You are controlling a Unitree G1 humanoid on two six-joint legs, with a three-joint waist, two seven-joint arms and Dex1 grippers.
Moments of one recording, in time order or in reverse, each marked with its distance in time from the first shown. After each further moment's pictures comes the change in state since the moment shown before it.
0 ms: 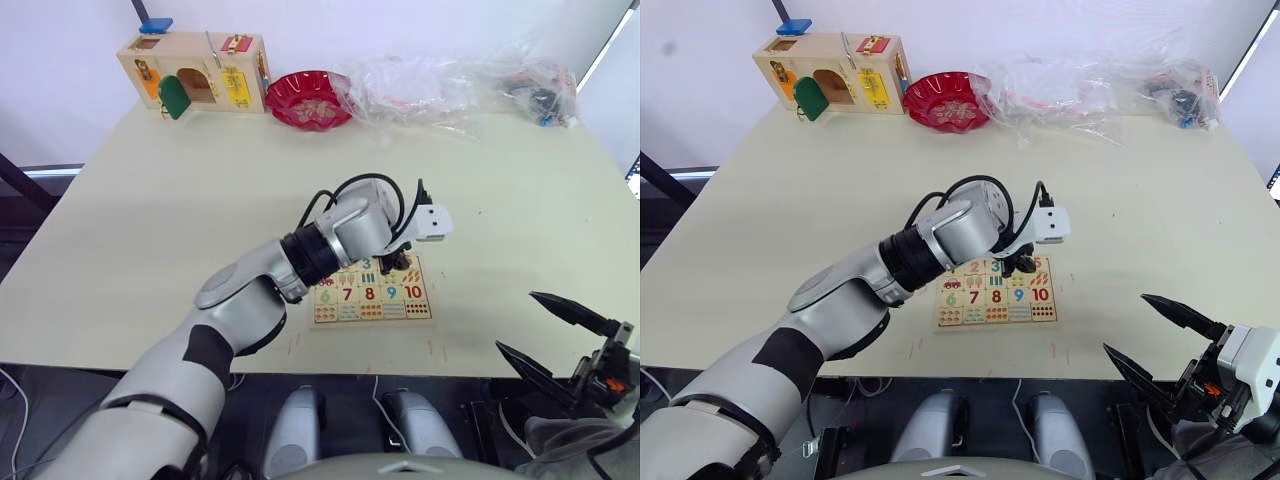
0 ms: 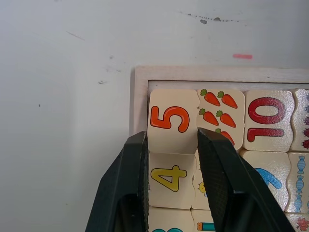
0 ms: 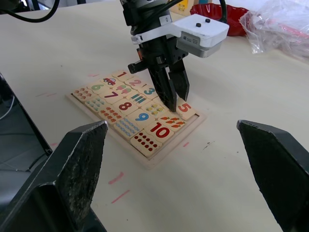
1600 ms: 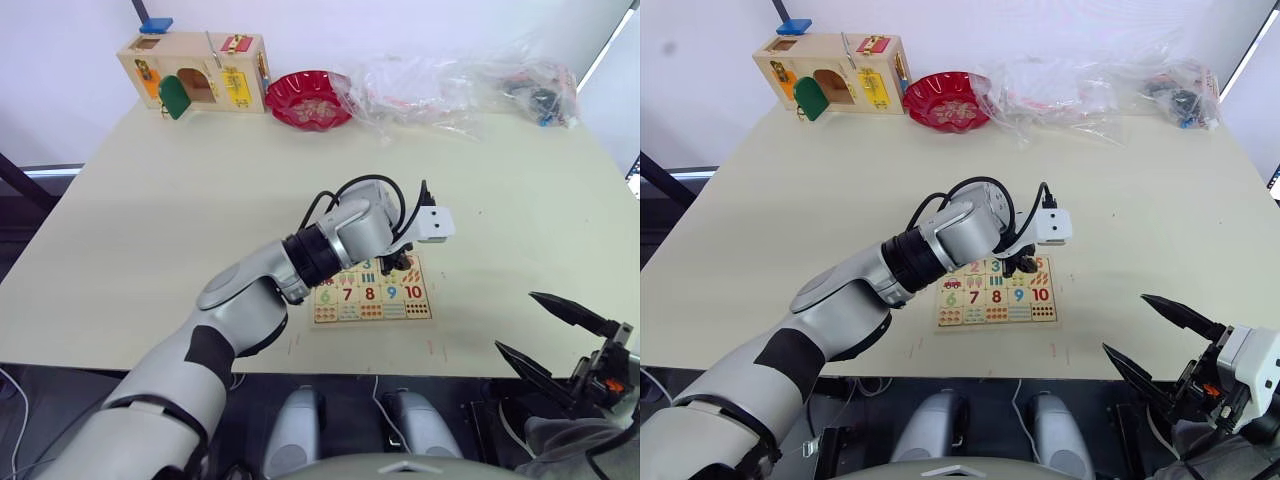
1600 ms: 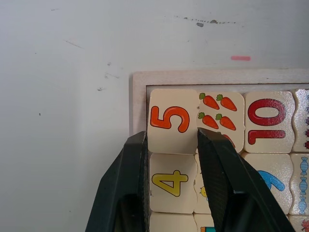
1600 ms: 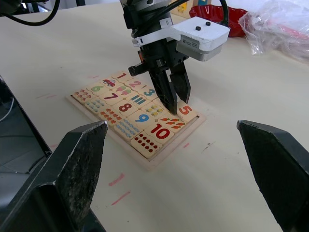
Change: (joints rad) left arm 0.002 -0.009 0.000 0.010 0.032 -0.040 -0.021; right arm 0.000 0.011 0.006 0.000 -0.003 -0.003 -0.001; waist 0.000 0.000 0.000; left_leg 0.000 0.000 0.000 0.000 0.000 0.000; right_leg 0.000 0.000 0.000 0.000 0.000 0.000
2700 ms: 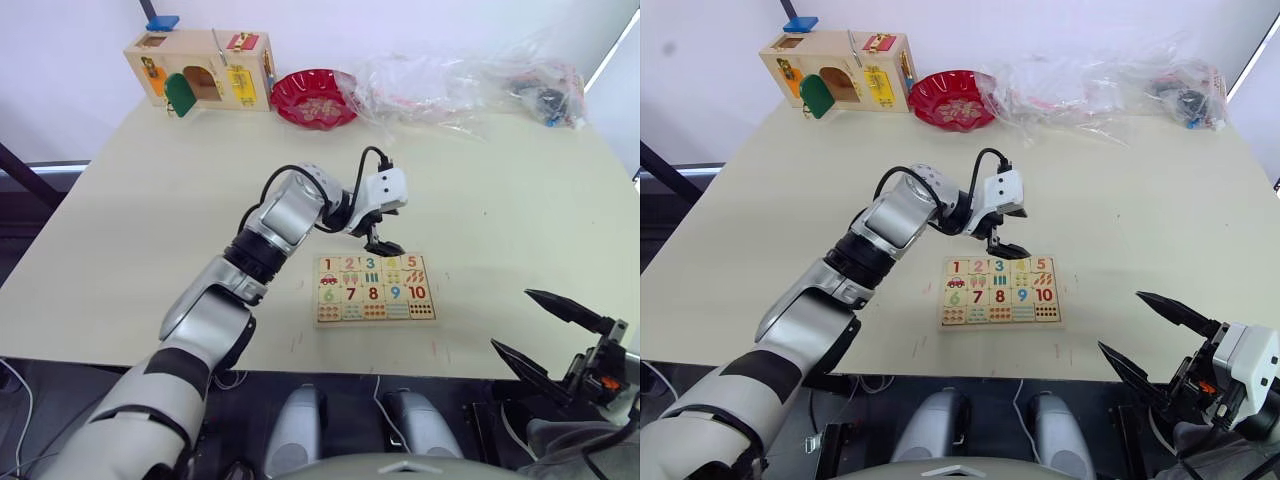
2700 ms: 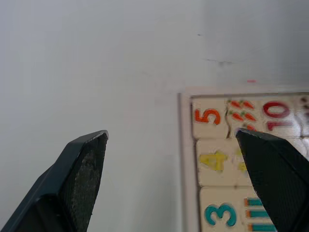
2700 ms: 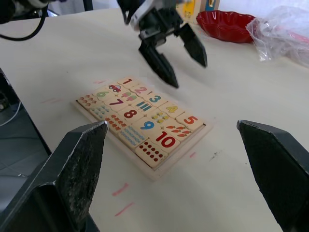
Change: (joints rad) left arm 0.178 0.135 0.371 0.064 -0.119 -0.549 -0.077; right arm -0.021 -0.001 0.017 -0.003 -0.002 -0.001 0.001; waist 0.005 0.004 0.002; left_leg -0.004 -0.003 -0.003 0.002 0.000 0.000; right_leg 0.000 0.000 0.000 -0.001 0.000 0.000
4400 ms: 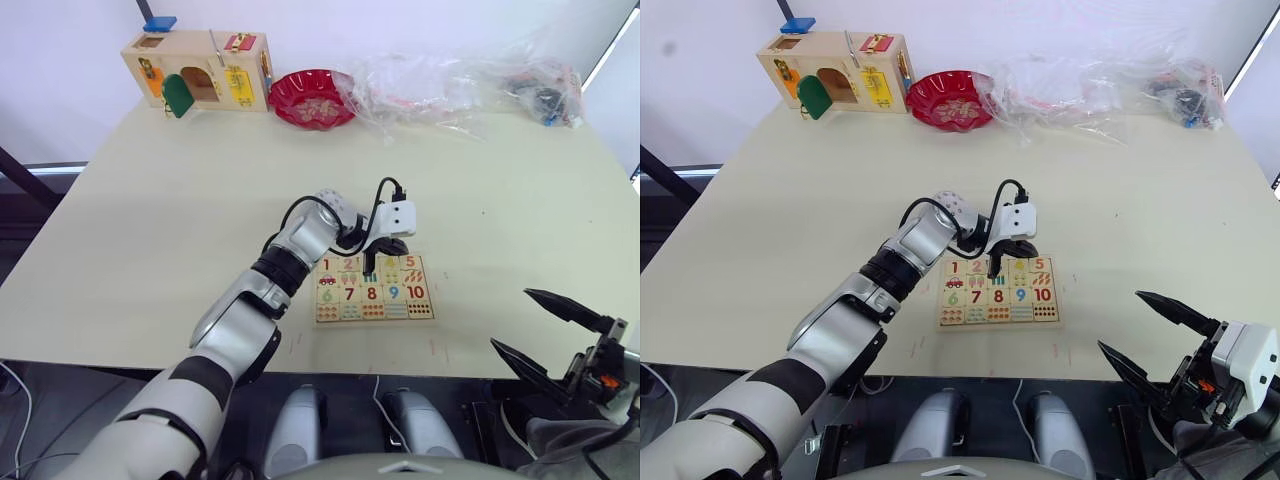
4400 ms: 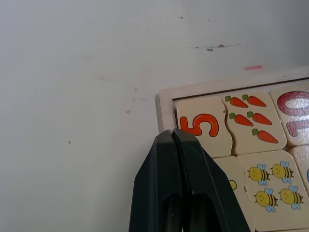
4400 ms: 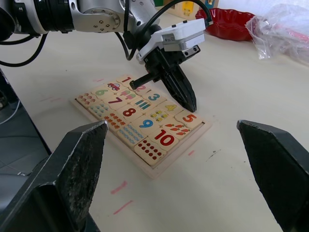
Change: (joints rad) left arm 0.044 -0.133 0.010 0.257 0.190 -0.290 0.006; right arm 0.002 -0.013 0.000 -0.005 0.004 0.008 -0.016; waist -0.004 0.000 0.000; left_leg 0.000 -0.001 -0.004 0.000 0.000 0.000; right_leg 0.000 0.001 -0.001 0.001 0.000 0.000
